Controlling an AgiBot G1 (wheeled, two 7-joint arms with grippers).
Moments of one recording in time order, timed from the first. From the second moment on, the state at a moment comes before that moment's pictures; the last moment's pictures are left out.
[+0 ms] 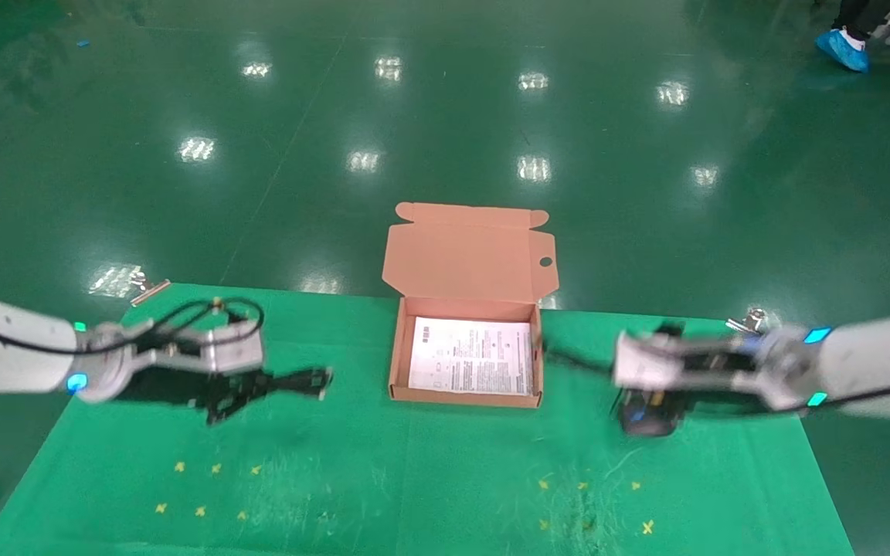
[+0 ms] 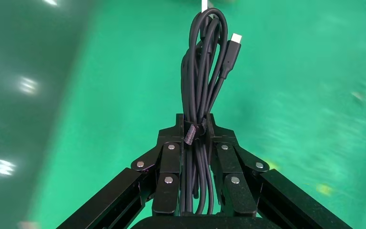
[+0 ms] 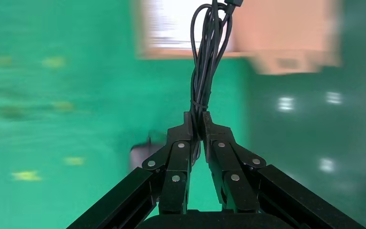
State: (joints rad) left arm -1.53 1.01 0.72 -0.70 1.86 1.09 -0.06; right arm 1.43 -0.92 -0.66 1.13 -2.01 -1.14 0.16
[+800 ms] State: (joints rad) left arm -1.68 1.13 0.70 -0.81 2.02 0.80 -0.06; right arm 1.79 -1.26 -0.58 0.79 -1.94 -0.89 -0.05
